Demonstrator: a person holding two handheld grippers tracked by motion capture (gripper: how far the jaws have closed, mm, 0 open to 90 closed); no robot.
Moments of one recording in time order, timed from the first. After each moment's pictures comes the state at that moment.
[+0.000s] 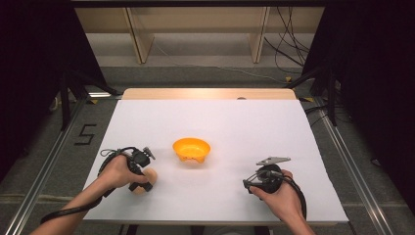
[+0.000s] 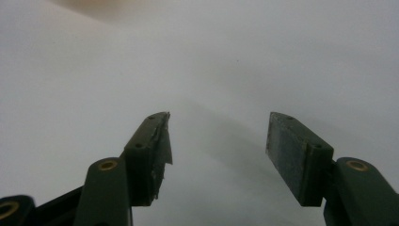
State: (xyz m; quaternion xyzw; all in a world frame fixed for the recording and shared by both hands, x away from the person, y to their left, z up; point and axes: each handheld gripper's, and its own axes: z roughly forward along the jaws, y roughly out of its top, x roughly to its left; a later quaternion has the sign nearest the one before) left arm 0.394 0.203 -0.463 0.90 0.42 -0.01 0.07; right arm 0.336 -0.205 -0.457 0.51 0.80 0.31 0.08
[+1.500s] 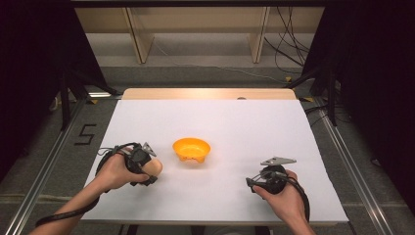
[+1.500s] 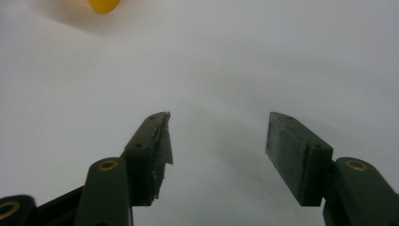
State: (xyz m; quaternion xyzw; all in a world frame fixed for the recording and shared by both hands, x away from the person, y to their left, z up) left arm 0.389 0.198 -0.434 0.93 0.32 0.08 0.16; right arm 0.332 -0.213 -0.453 0.52 0.79 0.31 0.12
